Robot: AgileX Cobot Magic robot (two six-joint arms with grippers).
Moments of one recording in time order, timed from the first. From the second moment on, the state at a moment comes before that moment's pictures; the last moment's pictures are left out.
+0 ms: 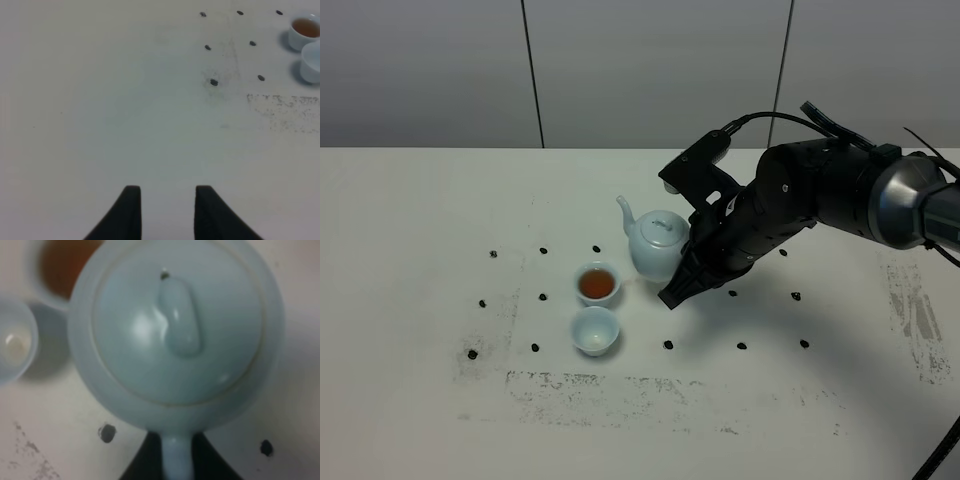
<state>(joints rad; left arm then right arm) 0.01 0.00 -0.46 -0.09 1.06 0.00 0.66 1.97 -1.41 0.22 0.64 -0.42</state>
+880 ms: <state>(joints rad) 0.01 0.00 -0.46 -0.09 1.06 0.00 0.67 2.06 -1.35 0.20 0.48 -0.42</state>
